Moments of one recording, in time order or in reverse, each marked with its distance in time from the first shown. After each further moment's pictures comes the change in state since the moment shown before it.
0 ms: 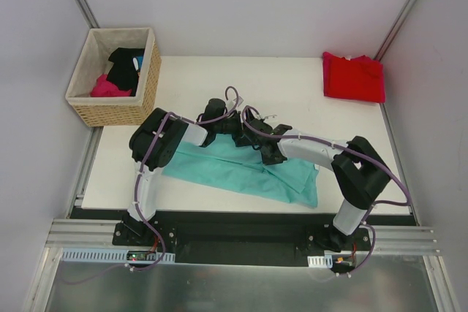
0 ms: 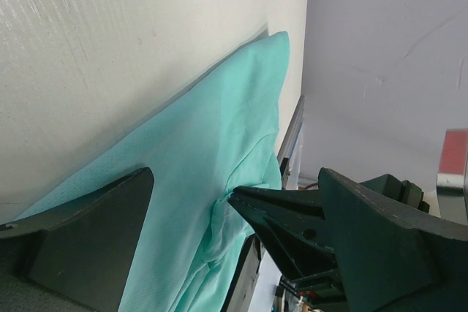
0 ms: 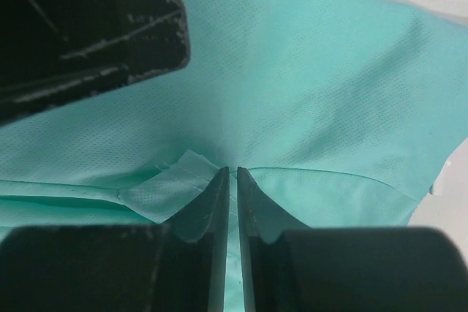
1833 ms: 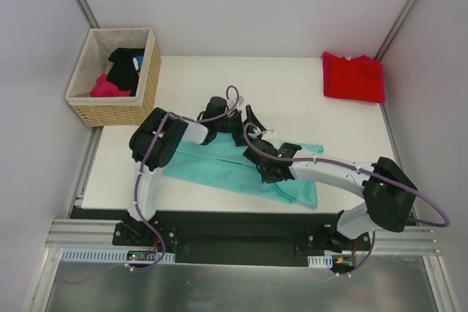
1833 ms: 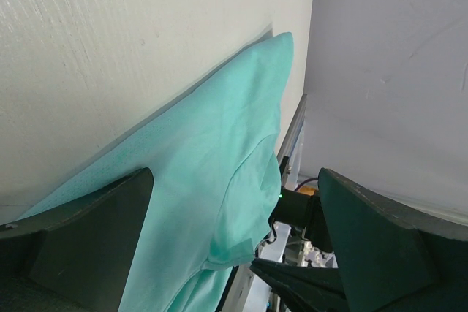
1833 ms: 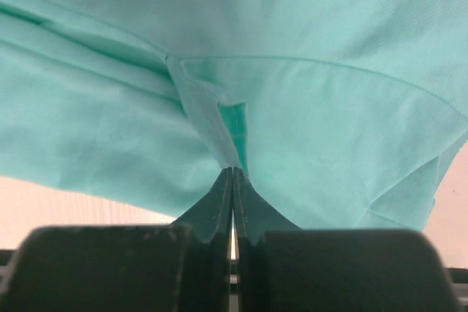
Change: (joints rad) left arm 0.000 0.000 0.034 -0.068 0.000 0.008; right arm 0.167 -0.230 -0.144 -0.033 -0.062 0.100
